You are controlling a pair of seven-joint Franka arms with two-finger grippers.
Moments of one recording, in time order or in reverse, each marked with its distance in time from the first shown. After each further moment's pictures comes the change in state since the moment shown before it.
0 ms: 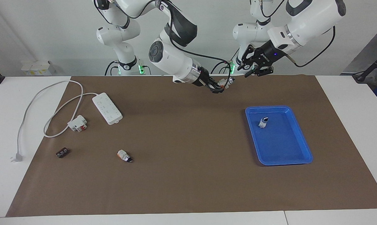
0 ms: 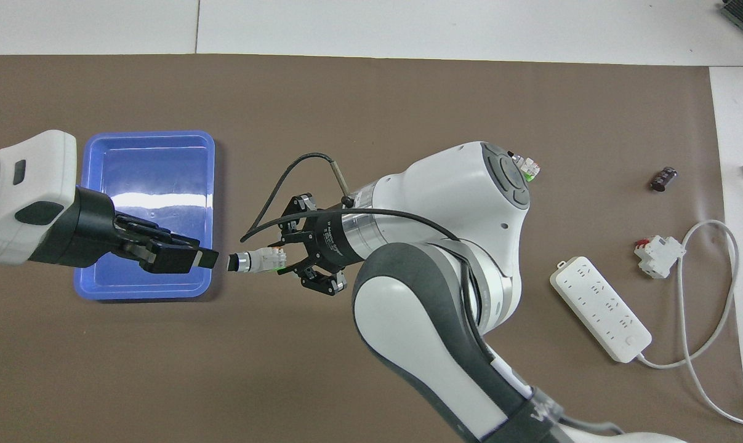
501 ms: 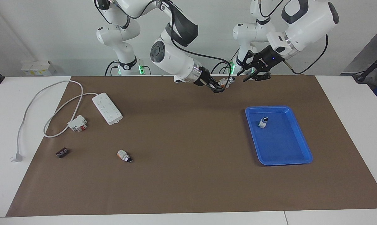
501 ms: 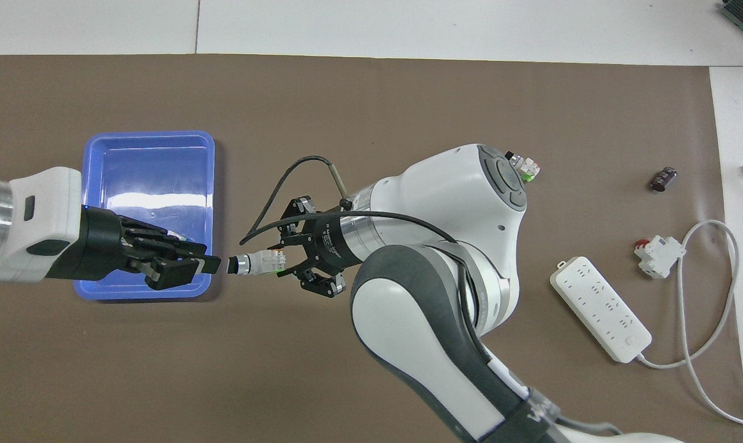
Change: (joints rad) left arm 0.001 -0.070 0.008 -0.159 -0.032 0.111 0.175; right arm 0.001 0.000 -0.001 -0.005 0.000 0.000 0.000
